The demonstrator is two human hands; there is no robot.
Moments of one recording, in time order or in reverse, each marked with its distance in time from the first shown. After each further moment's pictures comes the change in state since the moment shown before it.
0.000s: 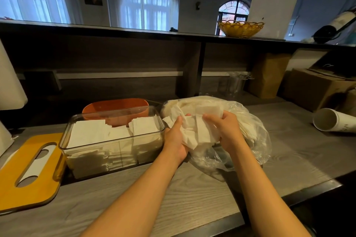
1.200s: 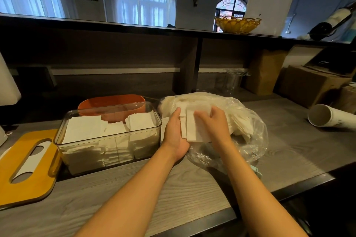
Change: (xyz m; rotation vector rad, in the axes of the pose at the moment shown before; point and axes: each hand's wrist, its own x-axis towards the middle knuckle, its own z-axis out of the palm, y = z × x) left_hand -0.020 0.003 -0.001 0.048 -0.335 0.006; right_hand -0.003 0.012 0.017 -0.221 0.048 -0.190
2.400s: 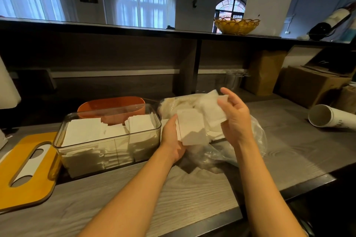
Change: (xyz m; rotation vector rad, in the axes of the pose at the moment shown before) left_hand 0.014 -0.001 -0.009 -0.075 0.128 -0.055; right_hand 0.006 -0.020 -0.045 0.645 -0.033 0.023
